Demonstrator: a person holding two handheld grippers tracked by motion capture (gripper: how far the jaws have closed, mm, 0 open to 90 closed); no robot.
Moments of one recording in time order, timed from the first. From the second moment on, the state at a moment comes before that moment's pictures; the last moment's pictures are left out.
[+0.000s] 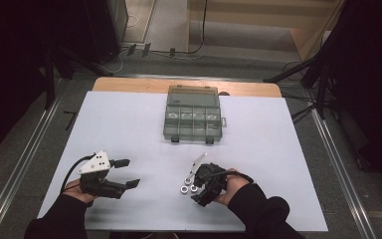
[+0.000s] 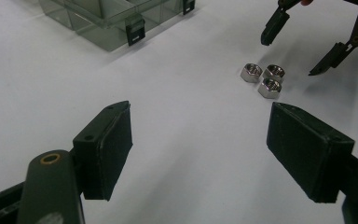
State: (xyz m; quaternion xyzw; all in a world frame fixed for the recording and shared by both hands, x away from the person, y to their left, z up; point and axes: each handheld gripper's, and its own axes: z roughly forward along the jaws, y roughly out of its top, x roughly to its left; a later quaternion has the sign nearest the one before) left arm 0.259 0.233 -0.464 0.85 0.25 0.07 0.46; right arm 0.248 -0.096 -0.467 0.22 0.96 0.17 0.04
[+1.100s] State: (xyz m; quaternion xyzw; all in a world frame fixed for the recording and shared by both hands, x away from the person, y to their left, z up) left arm 0.259 0.233 -0.464 0.85 0.25 0.07 0.46; right arm 0.259 -0.084 -0.479 0.19 0.97 0.14 0.02
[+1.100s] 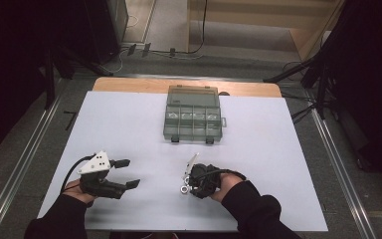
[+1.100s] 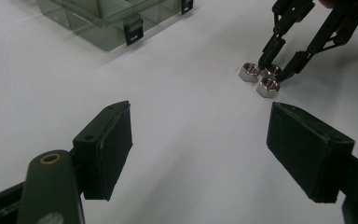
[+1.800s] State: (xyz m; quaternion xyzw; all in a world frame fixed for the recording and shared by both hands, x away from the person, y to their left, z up) left arm 0.259 0.234 -0.464 0.85 0.25 0.07 0.46; right arm 0.262 -0.110 -0.468 0.23 0.95 0.21 0.01
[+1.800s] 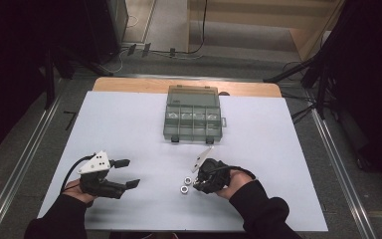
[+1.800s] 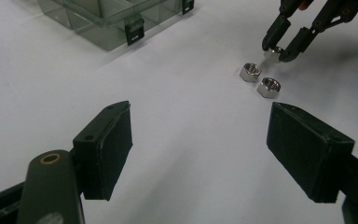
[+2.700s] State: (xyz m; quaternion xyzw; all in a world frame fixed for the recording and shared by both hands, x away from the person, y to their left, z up) left arm 0.260 0.234 -0.463 0.85 0.25 0.07 0.47; right arm 0.274 -0.151 -0.461 0.32 0.88 0.35 0.05
